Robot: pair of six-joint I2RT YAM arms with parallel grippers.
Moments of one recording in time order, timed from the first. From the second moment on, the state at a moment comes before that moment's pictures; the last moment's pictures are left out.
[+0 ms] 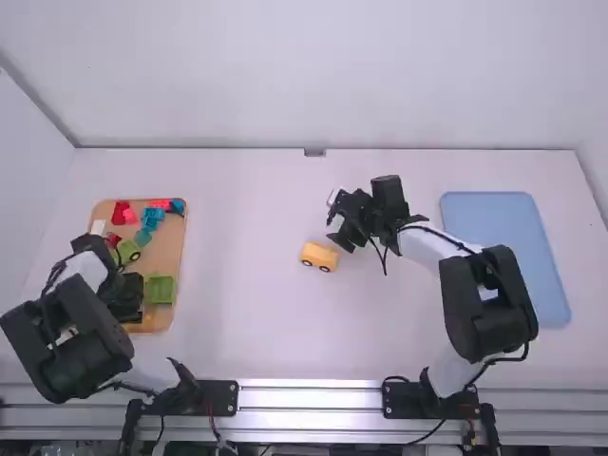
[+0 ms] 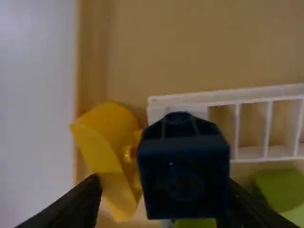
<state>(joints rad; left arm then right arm) 0.69 1.58 0.83 -0.82 -0.08 -1.14 0.29 1.77 0.96 -0.03 -0.48 -0.77</state>
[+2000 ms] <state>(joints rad) 0.60 1.58 0.68 -0.62 -0.18 -1.10 0.30 1.77 0.96 -0.01 -0.48 -0.77</state>
